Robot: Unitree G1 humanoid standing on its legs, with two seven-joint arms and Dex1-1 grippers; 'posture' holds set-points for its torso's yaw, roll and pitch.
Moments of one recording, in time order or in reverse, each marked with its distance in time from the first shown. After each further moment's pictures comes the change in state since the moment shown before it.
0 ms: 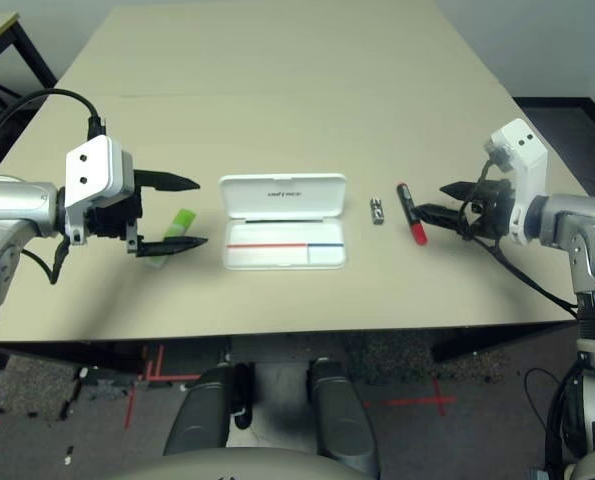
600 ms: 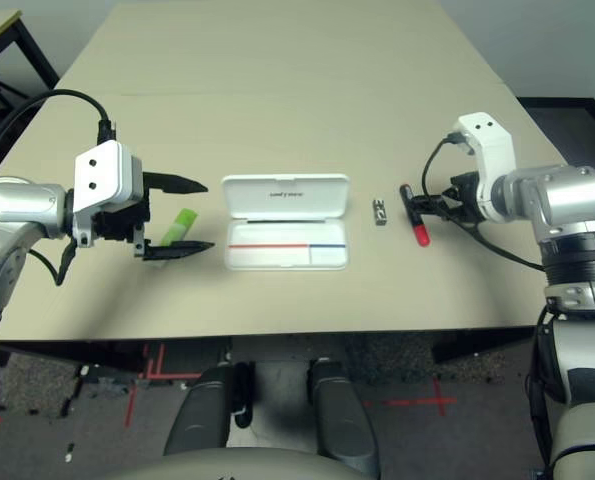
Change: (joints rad) left arm 0.005 0.000 -0.031 -0.046 -0.003 0.008 0.033; right arm -0.257 0.124 0.228 0.293 -0.125 0.122 -0.104
